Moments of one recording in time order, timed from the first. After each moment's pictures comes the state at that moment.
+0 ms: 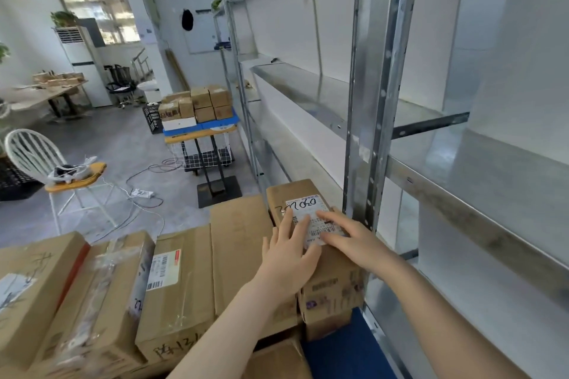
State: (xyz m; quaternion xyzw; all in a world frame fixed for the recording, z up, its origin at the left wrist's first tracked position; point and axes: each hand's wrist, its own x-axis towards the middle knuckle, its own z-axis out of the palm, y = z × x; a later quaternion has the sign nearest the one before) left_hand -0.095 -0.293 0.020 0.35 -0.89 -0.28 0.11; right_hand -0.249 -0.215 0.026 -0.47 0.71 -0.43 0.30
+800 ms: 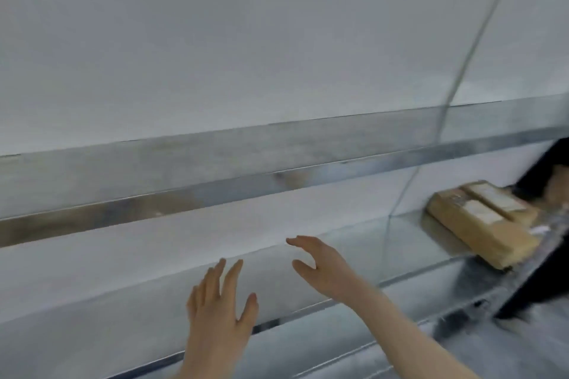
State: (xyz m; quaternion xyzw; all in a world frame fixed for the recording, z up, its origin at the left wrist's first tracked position) left_hand -0.044 0.181 -0.022 -0.24 -0.94 -0.24 0.02; right_hand -0.005 0.401 -0.015 0.10 0.93 -0.34 -0.09
